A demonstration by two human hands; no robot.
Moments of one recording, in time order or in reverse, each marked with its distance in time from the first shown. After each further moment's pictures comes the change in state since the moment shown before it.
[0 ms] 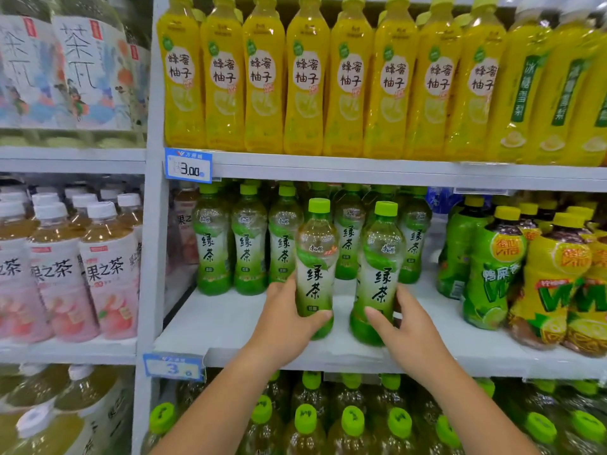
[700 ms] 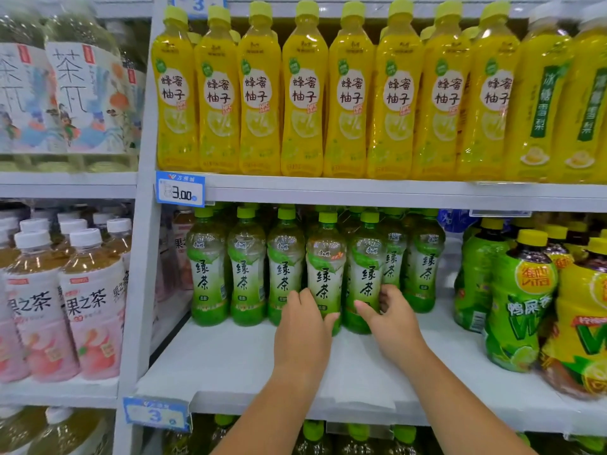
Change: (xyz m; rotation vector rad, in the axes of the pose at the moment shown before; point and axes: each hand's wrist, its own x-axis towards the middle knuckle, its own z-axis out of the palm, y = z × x) left_hand 0.055 -0.004 0.048 0.476 0.382 0.112; right_hand 0.099 0.037 0.038 0.227 0.111 0.080
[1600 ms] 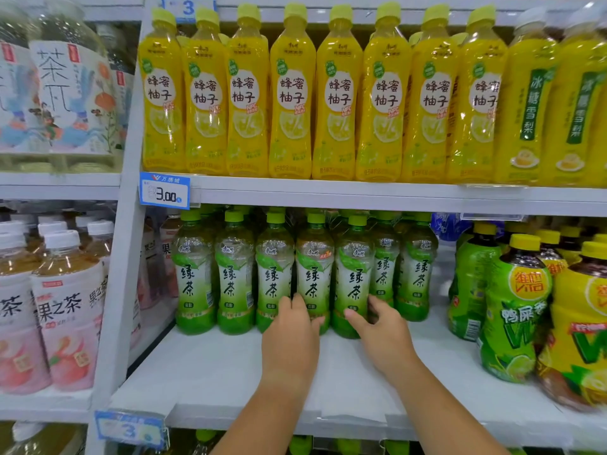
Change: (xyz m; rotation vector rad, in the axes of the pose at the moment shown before) left_hand 0.009 -0.001 0.011 0.160 -0.060 -0.017; right_hand 0.006 0.018 0.002 -0.006 -0.037 -0.042
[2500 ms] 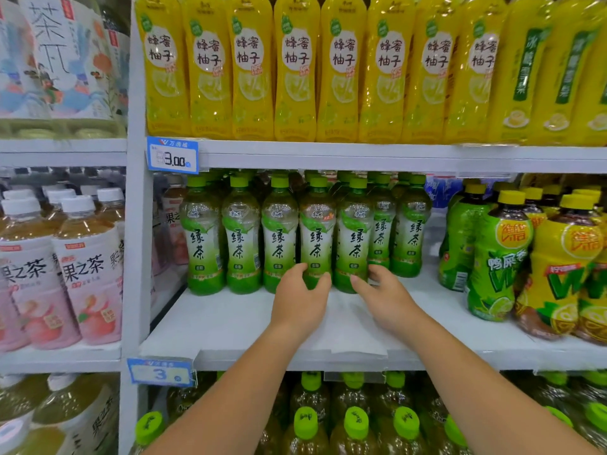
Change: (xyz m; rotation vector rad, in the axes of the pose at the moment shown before) left_hand -0.013 -0.010 -0.014 -0.662 -0.199 -0.188; right_hand -0.043 -0.040 -0.010 -0.137 -0.107 0.144
